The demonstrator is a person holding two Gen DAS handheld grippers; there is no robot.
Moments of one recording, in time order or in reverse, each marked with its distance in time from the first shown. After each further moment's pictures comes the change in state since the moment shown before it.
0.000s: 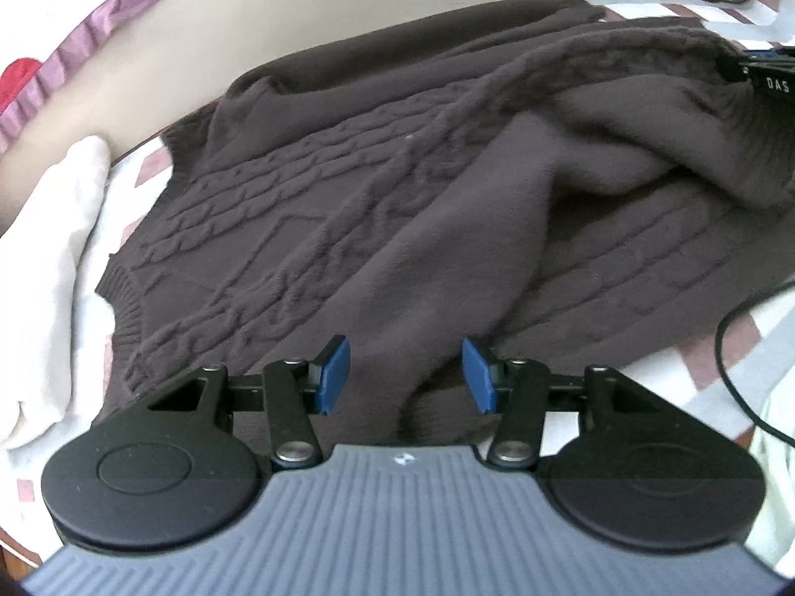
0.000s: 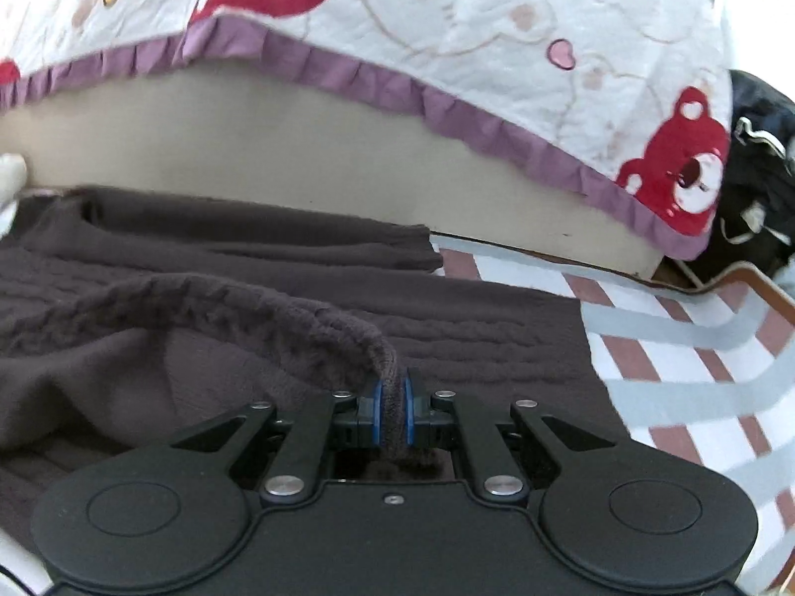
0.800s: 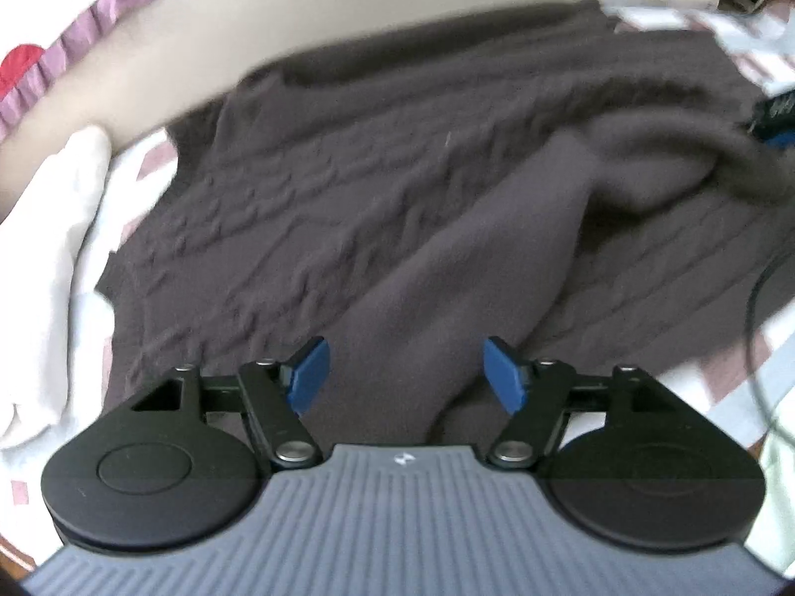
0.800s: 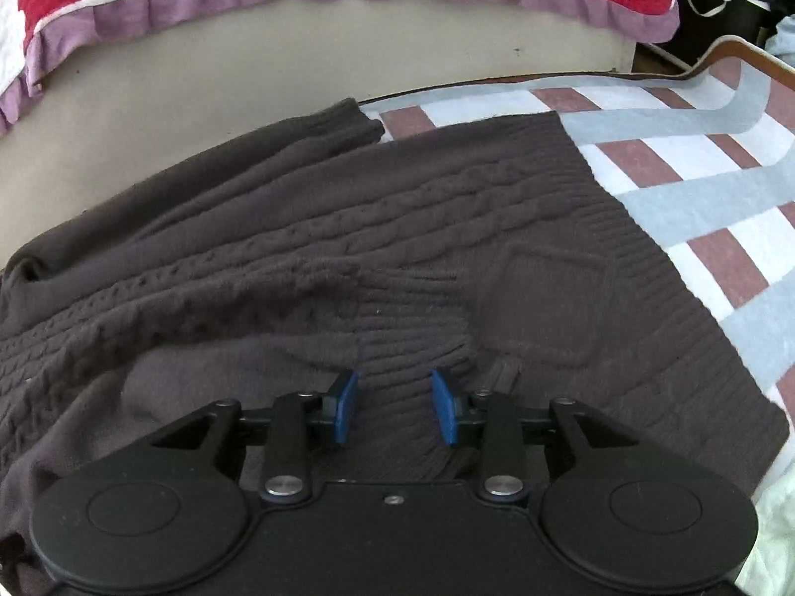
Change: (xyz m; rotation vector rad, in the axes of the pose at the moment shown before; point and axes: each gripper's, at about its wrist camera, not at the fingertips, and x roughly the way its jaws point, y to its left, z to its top) left arm 0.012 0.015 -0.003 0.006 0.051 -0.004; right arm 0.034 -0.030 -0.015 0.386 0.294 0.087
